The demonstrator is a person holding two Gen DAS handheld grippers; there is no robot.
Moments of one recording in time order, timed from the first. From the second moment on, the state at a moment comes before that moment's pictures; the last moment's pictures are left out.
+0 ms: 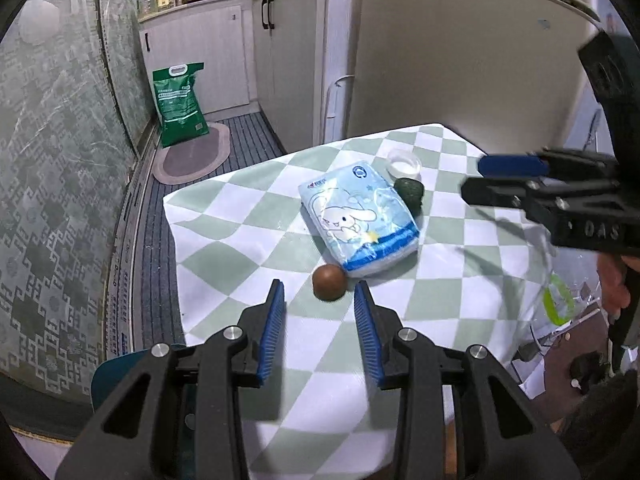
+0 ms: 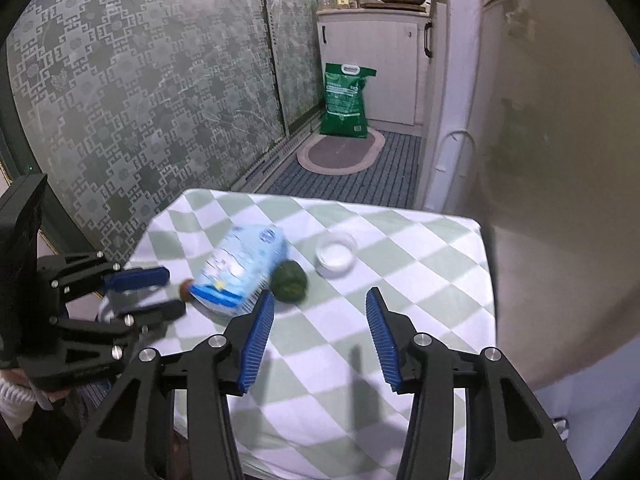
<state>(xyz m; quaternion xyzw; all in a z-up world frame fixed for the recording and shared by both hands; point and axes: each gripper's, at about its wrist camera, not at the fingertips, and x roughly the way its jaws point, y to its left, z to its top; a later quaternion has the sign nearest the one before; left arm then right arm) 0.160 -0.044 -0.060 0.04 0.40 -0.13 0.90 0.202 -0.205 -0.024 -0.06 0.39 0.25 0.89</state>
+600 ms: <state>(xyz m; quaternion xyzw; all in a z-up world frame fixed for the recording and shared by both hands) 0.169 -0.056 -0.064 0.04 0.40 -0.13 0.91 0.199 -0.197 -0.050 -0.11 0.39 0.28 0.87</state>
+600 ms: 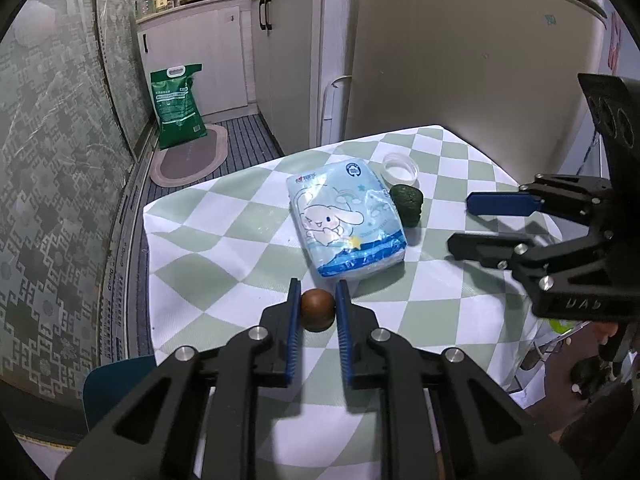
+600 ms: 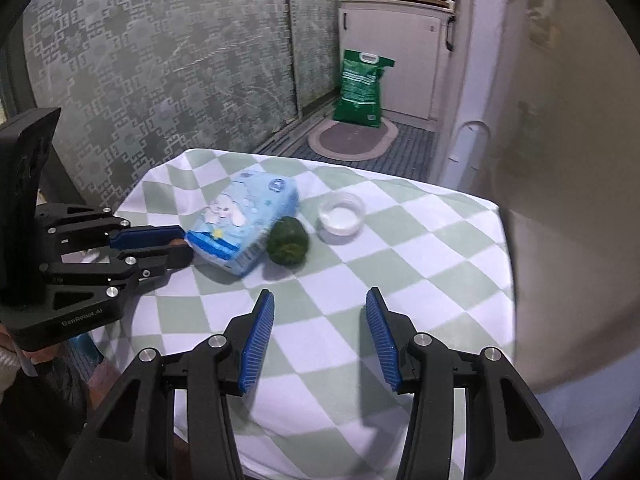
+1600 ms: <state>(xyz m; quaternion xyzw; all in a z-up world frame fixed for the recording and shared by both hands) 0.135 0.004 -0.033 0.00 0.37 -0.11 0.92 0.213 -0.152 -0.045 -0.17 0.36 0.26 0.88</state>
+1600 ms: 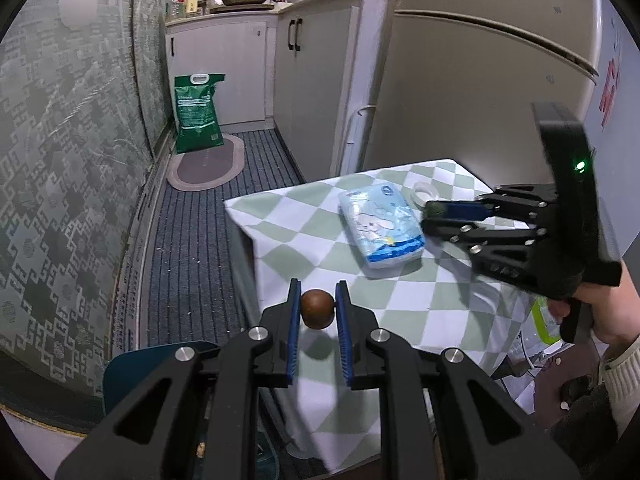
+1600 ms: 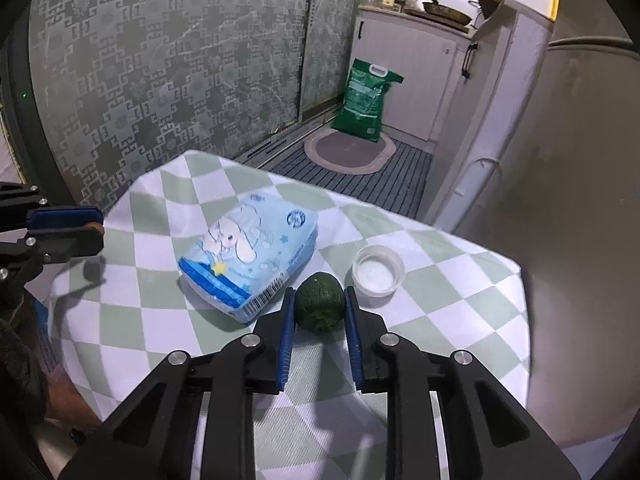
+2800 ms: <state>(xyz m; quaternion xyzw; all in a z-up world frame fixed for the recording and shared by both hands) 0.098 0.154 -0.130 -0.04 0.48 -0.01 0.88 0.160 0.025 -0.003 -0.14 0.35 0.40 0.84</state>
